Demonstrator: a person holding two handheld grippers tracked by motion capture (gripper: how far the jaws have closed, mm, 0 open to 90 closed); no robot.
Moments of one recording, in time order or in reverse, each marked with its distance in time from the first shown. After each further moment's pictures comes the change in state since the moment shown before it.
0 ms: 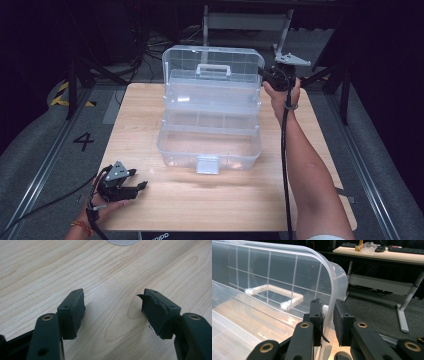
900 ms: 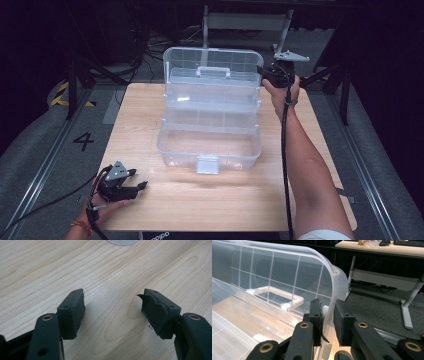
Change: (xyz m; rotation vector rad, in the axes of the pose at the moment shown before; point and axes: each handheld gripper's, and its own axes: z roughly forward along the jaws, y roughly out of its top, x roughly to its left) left arm 0.000 0.000 0.000 0.001 0.001 0.002; right arm -0.008 0.003 0.012 0.040 0.024 0.009
